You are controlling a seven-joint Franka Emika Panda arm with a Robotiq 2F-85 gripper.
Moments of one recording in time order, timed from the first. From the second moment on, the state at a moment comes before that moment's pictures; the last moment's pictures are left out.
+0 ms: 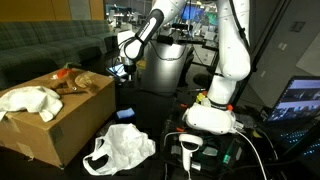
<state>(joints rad) -0.07 0.39 -0.01 -2.20 -0.15 2.45 -0.32</state>
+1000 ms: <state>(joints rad) -0.07 0.44 0.10 -2.31 0.10 2.73 -0.21</state>
